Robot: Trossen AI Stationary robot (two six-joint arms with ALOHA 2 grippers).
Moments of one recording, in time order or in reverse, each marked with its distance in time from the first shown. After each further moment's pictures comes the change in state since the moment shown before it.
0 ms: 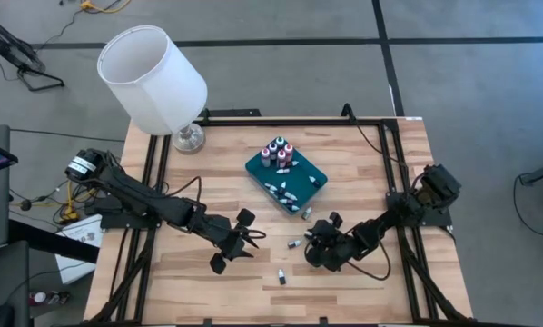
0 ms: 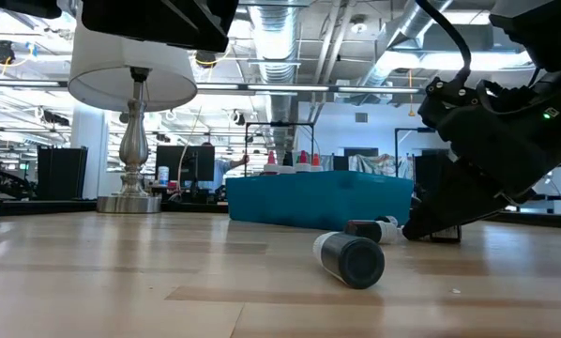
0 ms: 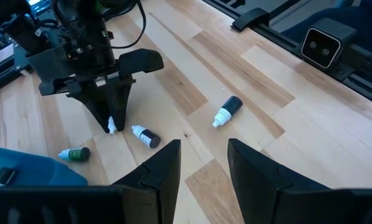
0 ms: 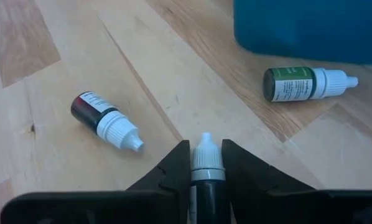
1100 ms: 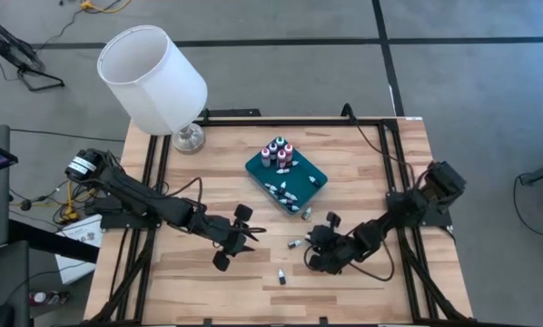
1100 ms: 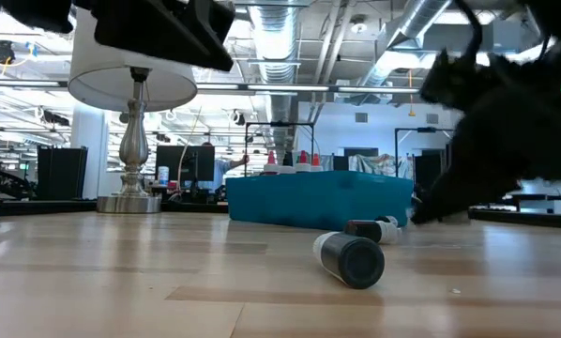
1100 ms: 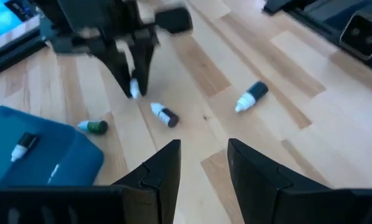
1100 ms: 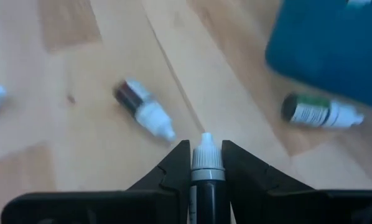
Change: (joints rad) left arm 0.001 0.001 -0.015 -0.012 -0.105 -0.070; right arm 0.002 -0.061 0.058 -0.108 -0.014 -0.210
